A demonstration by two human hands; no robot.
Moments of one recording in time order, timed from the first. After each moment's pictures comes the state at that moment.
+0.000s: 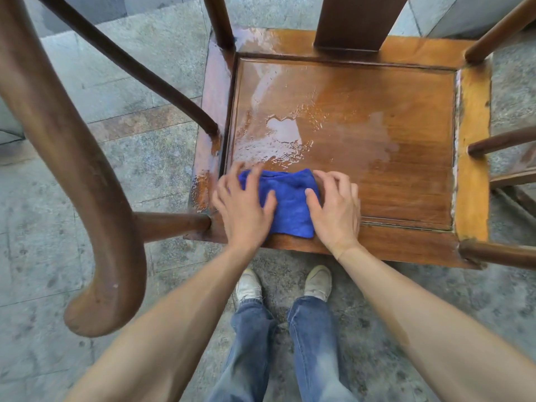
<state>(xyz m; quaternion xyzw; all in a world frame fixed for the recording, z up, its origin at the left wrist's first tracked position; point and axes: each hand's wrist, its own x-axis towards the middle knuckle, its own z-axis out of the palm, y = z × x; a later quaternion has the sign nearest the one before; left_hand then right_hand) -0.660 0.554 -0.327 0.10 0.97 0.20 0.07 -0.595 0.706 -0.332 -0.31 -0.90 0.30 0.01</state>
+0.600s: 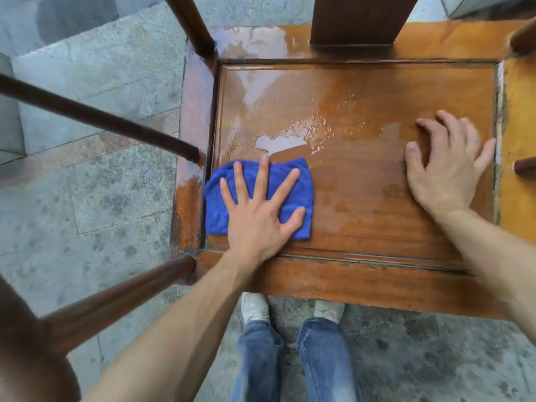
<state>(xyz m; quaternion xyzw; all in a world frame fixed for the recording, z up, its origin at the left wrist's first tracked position) -0.705 0.597 -0.382 0.28 0.96 0.03 0.10 -0.638 0.900 -0.378 -0.34 -0.93 0.15 0.03</state>
